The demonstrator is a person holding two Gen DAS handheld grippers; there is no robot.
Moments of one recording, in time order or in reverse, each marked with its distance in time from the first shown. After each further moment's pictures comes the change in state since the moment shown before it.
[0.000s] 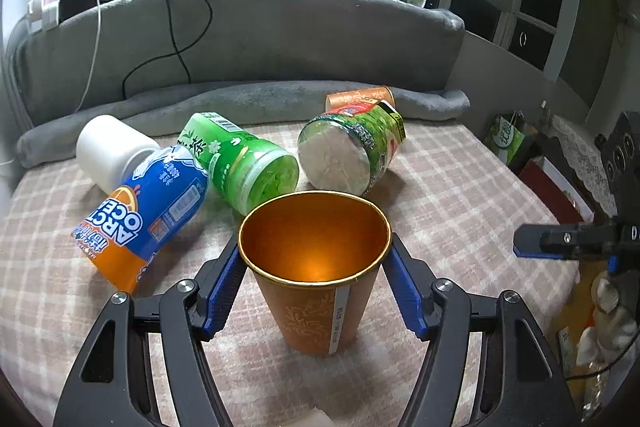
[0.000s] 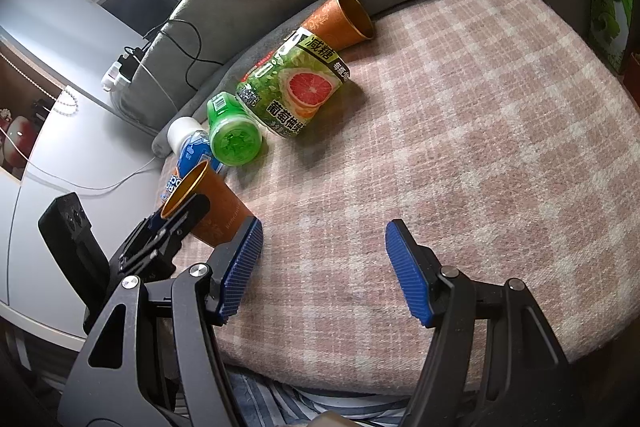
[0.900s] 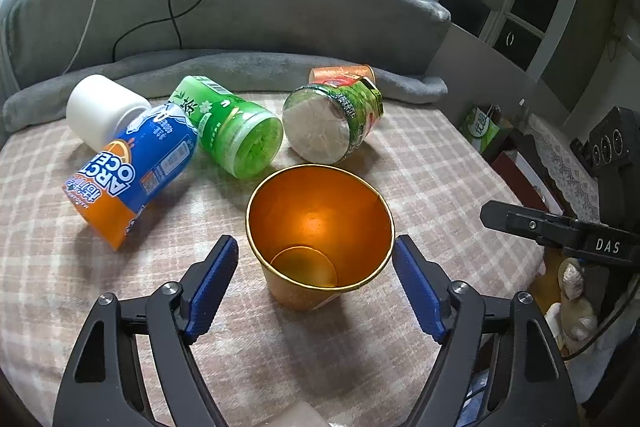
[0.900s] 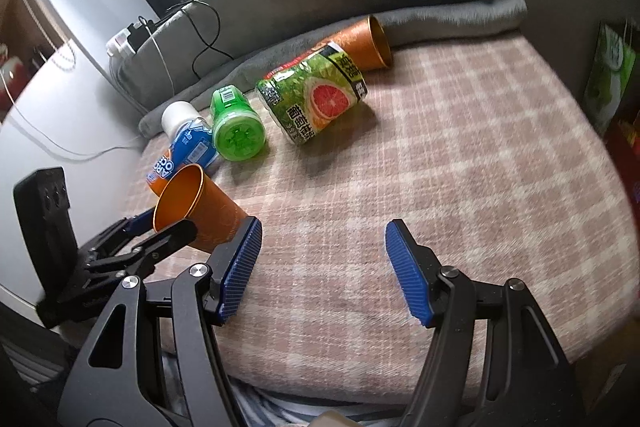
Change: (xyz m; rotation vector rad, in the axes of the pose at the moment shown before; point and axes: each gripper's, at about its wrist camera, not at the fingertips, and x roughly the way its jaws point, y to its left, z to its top) left arm -0.017 0.008 -0.011 -0.067 0.087 -0.111; right arm -0.007 0.036 -0.011 -0.212 -0.089 -0.132
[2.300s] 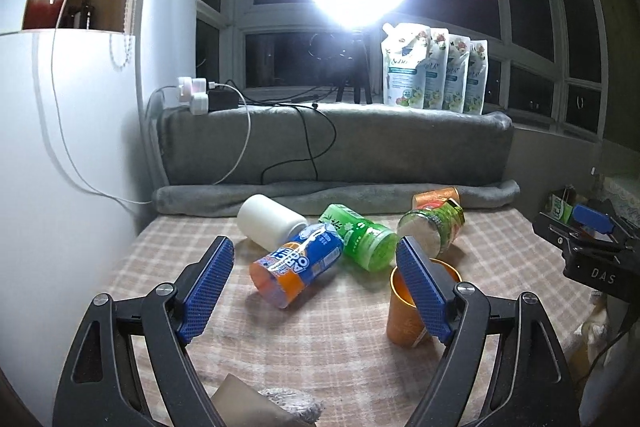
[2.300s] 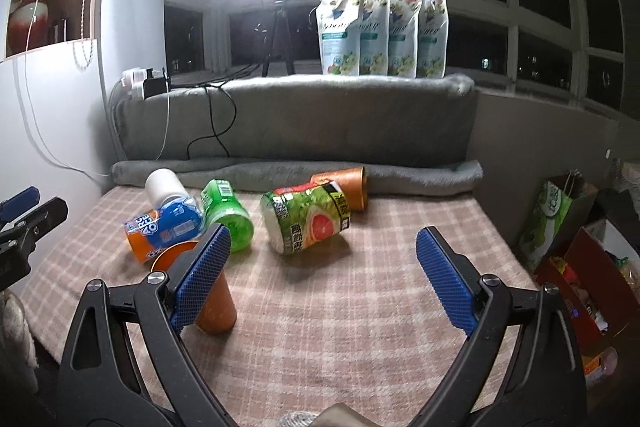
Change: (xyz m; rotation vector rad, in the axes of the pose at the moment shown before) left arm -0.123 0.008 -0.024 0.012 -0.464 0.406; right arm -0.052 0.072 -0.019 -0.261 -0.489 -0.264
